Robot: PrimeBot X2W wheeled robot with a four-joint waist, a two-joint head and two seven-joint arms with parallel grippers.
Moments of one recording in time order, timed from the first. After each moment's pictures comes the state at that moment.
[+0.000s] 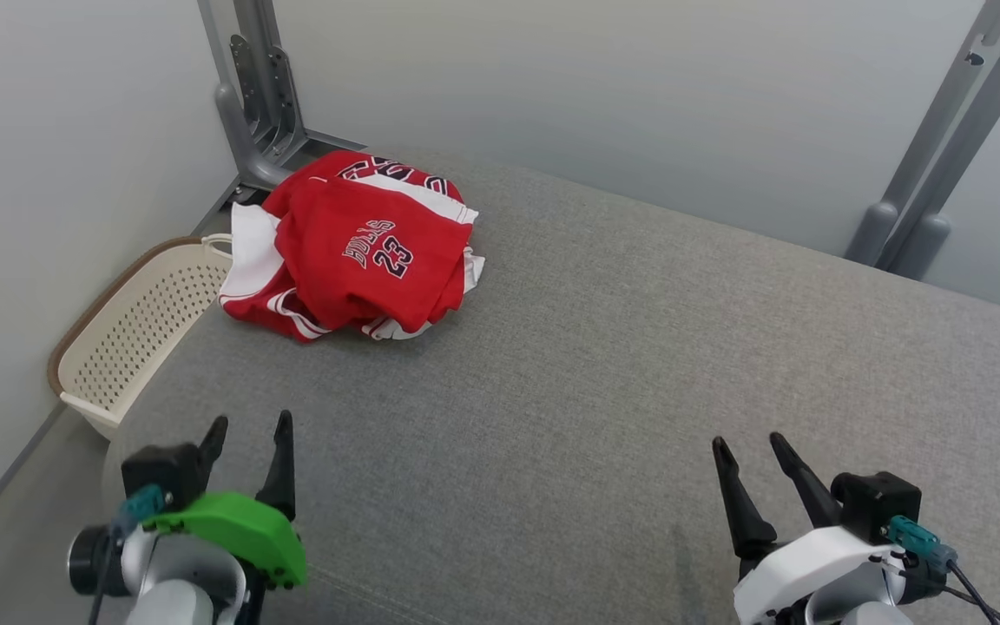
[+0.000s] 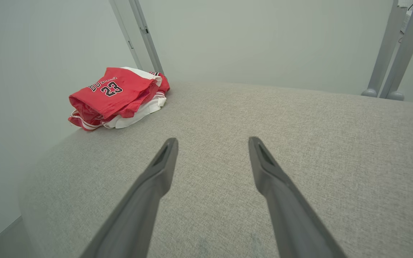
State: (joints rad) left arm -0.12 0.17 -0.20 0.35 -0.37 0.00 -0.10; right arm -0.04 -0.05 0.12 0.33 0.29 0.13 -0.22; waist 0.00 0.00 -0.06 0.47
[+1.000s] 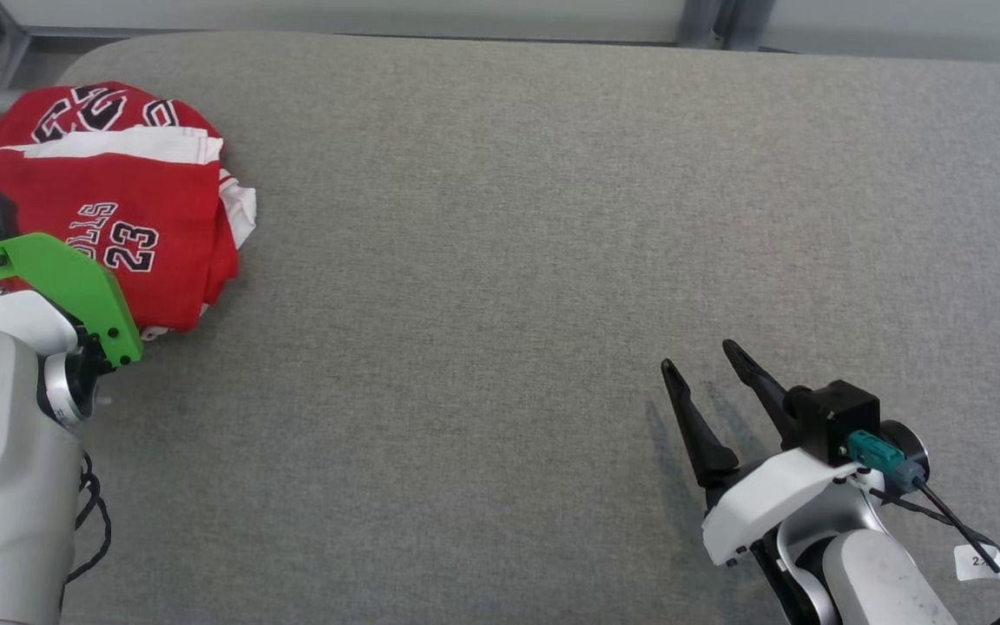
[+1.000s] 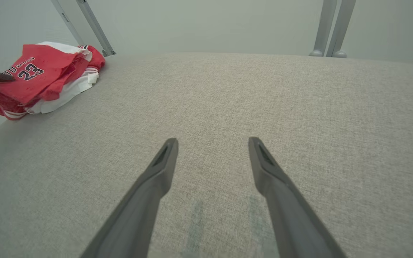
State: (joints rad) left arm -0.74 0.33 -0.17 0.76 -0.43 0.13 0.50; right arm -0.12 -0.06 0.20 0.07 0.16 0.13 -0.01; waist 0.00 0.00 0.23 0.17
